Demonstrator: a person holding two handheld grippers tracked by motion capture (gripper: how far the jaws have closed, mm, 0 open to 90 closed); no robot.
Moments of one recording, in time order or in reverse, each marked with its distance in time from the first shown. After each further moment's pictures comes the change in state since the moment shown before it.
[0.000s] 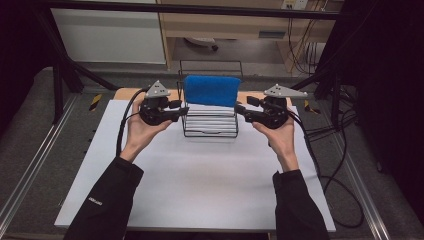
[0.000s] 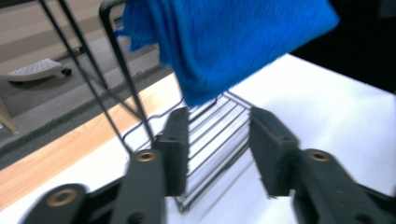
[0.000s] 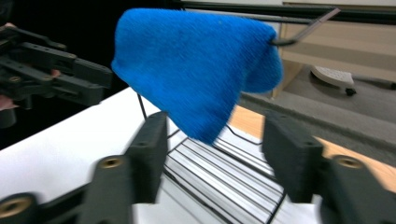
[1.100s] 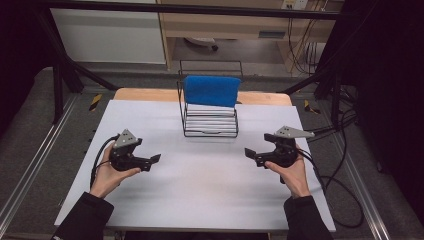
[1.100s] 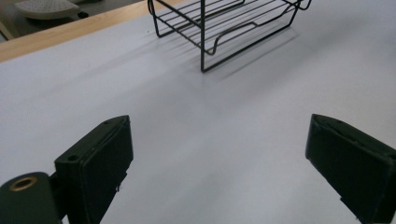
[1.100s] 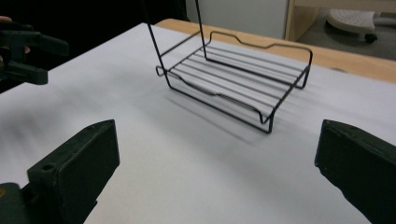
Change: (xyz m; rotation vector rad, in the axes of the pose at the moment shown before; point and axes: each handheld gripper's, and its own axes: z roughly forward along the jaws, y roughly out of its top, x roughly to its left) left arm 0.004 -0.147 -0.044 0.092 0.067 -0.094; right arm -0.005 -0.108 -0.034 0.127 0.039 0.069
